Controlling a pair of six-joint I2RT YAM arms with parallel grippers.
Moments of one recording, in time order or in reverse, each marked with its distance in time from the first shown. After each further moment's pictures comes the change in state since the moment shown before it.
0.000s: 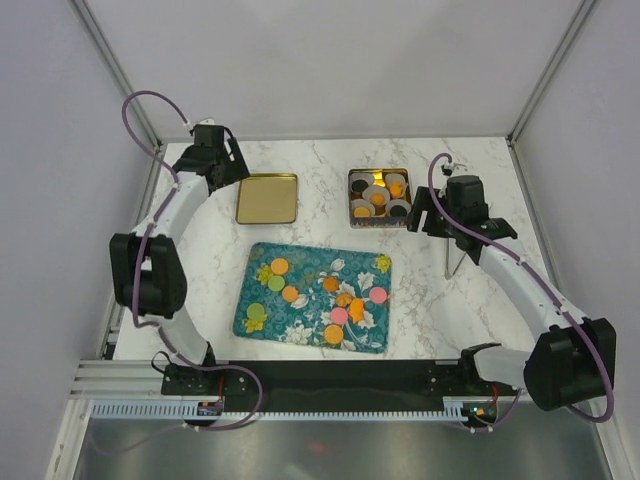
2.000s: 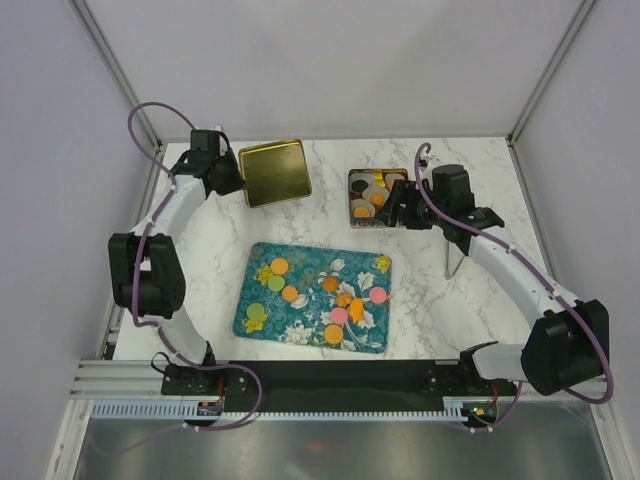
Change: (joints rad) left arm 0.066 0.090 0.005 0.025 0.321 0.009; right arm 0.090 0.058 0.072 0.049 -0.259 0.046
